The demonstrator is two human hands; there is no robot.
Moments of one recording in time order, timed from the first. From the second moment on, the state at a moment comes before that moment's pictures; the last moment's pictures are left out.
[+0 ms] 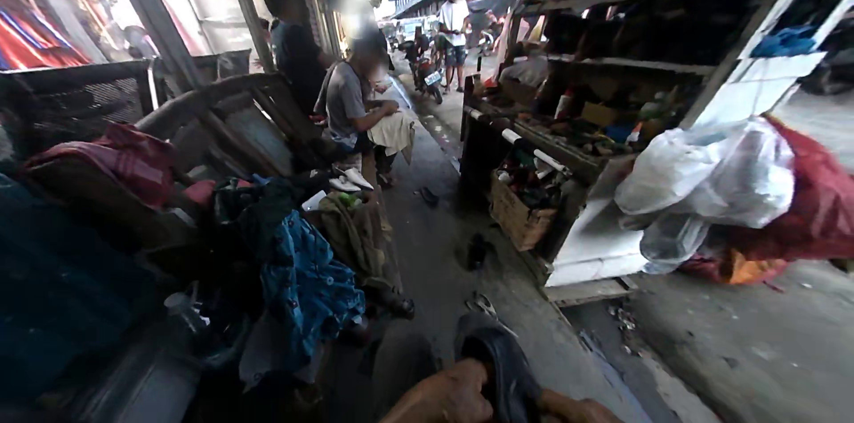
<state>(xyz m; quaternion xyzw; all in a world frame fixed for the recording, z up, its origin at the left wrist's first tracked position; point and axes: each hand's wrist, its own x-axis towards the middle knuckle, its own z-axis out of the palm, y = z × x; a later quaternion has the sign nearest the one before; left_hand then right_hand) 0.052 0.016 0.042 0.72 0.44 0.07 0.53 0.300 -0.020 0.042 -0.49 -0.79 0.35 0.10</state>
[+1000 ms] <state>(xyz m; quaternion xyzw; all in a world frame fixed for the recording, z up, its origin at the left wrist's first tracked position) 0.030 0.017 0.010 0.67 0.42 0.26 0.56 0.323 -0.041 0.047 -0.58 -0.69 0.37 0.22</state>
